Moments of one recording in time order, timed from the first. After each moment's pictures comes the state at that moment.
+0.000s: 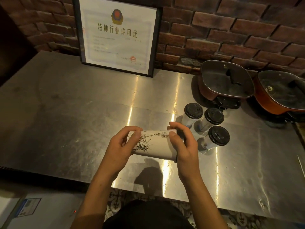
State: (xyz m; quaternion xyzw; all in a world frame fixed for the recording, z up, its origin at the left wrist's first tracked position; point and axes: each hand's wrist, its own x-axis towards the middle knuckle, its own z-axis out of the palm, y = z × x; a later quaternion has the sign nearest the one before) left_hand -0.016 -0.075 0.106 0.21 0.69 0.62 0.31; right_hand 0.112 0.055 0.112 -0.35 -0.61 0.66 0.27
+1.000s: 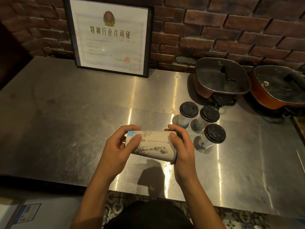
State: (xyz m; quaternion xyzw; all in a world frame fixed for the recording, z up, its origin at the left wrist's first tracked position) left_hand -0.011 -0.065 0.108 0.25 0.71 0.59 0.29; right_hand 0.121 0.064 0.103 -0.34 -0.53 0.72 0.29
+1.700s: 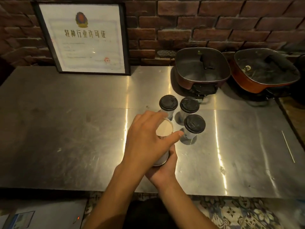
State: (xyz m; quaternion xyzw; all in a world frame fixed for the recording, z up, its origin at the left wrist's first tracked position) left_hand 0.096 0.053 0.155 0.44 0.82 0.36 0.08; right_hand 0.163 0.079 0.069 -0.32 0.05 0.93 0.19
